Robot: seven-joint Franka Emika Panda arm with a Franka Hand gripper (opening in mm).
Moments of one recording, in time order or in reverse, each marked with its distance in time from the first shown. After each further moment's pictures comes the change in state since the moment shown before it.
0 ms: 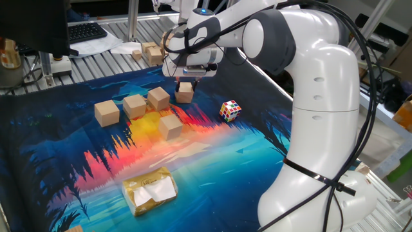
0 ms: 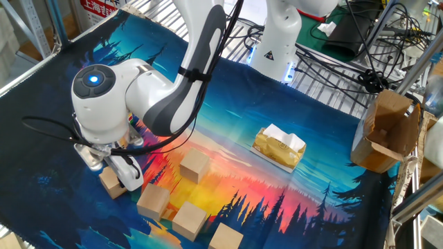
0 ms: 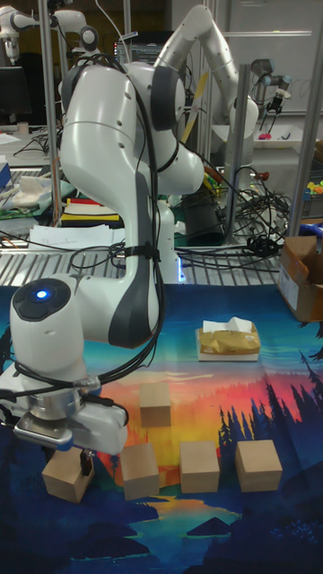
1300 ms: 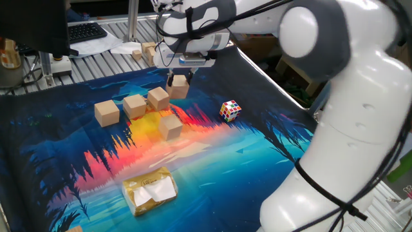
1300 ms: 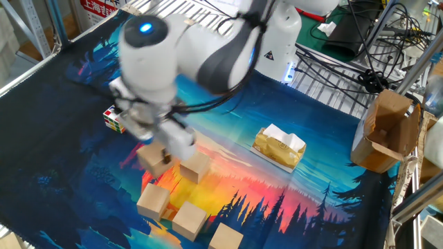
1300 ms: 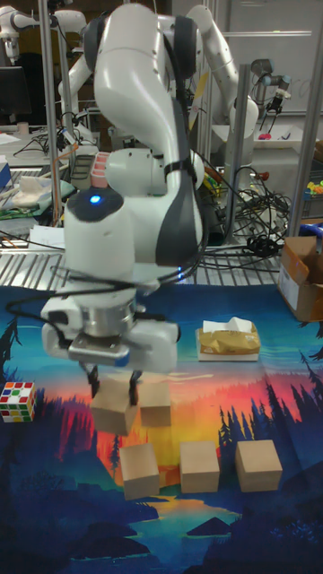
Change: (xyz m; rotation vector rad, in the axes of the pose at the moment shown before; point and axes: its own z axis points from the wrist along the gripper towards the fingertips) arm 0.072 0.056 -0.104 -0.034 0.001 -0.086
